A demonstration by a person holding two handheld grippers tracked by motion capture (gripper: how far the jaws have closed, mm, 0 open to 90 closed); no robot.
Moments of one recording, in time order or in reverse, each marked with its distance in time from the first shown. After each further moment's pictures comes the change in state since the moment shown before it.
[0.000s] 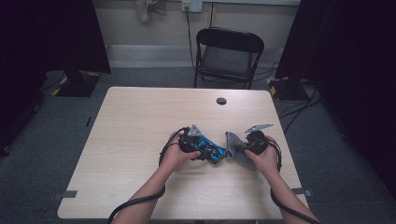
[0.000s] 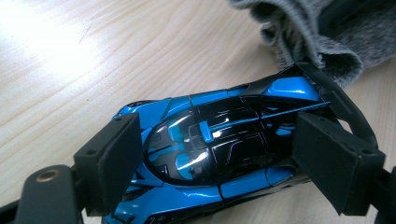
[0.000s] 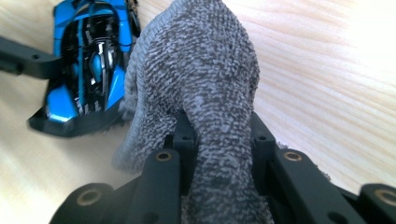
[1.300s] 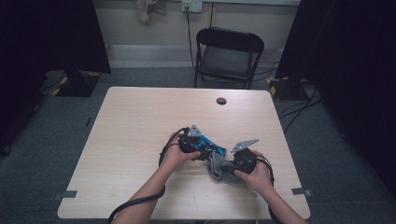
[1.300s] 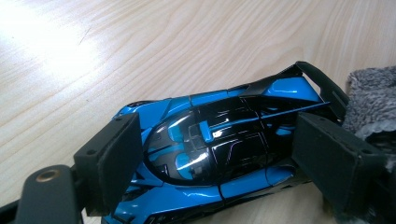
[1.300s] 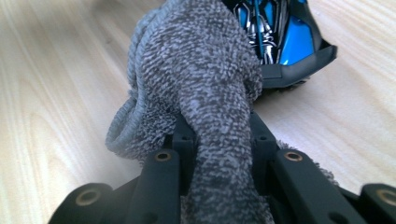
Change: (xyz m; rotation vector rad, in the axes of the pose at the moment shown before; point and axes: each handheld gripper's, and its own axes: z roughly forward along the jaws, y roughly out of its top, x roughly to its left) left arm 0.000 -0.001 0.000 -0.011 0.003 0.002; right arm 0.064 -0.022 0.005 0.054 0.206 -0.158
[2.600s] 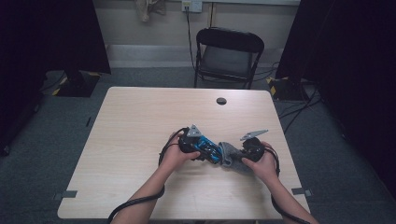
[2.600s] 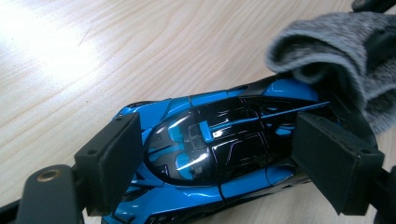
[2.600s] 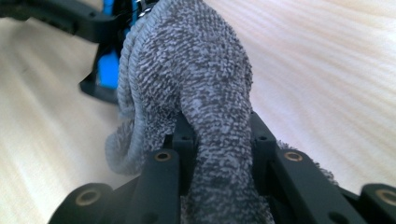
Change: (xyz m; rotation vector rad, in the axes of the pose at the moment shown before) left arm 0.001 -0.001 0.000 -0.006 -0.006 0.004; right arm -0.047 0.003 -0.008 -0.022 -0.102 0.107
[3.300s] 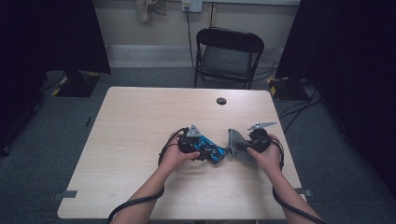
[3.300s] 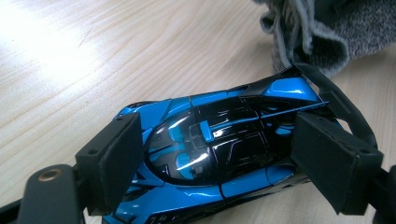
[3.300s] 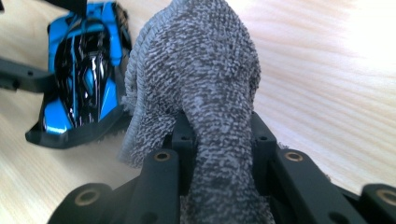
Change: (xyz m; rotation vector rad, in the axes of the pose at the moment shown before) left arm 0.001 -0.001 0.000 -0.006 0.000 0.004; right arm -0.023 0.014 -0.016 -0.054 -0.116 0.092
